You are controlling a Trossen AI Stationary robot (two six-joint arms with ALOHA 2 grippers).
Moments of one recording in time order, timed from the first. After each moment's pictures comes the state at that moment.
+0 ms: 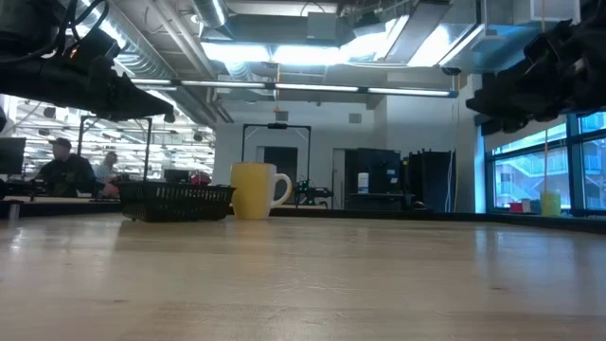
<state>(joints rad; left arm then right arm) 0.19 0.11 0.01 0.06 -0.32 0.04 -0.03 0.08 0.01 0.05 0.11 0.06</state>
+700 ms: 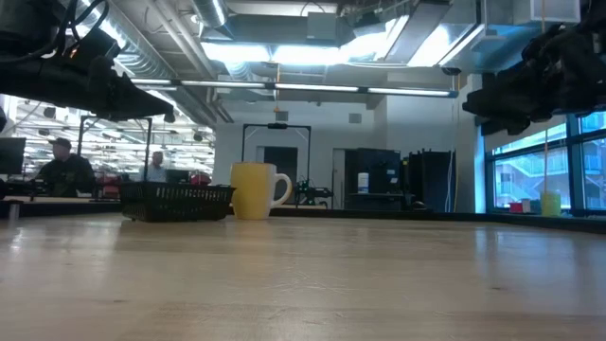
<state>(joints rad) 0.19 0.11 0.01 0.06 -0.32 0.04 -0.03 0.08 0.01 0.07 0.25 0.10</state>
